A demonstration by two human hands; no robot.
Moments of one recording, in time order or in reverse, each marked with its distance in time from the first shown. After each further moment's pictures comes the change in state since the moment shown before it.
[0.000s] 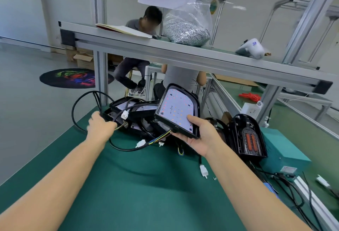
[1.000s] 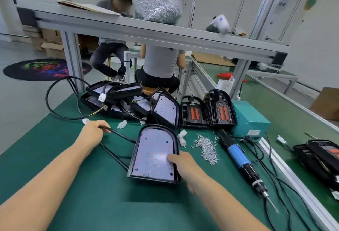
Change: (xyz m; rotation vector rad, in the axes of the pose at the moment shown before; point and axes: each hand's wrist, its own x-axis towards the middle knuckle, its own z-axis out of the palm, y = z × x) left_hand -0.034 -0.054 0.021 0.148 -0.272 0.252; right_hand -0.095 0.101 -0.062 -0.711 0.236 0.104
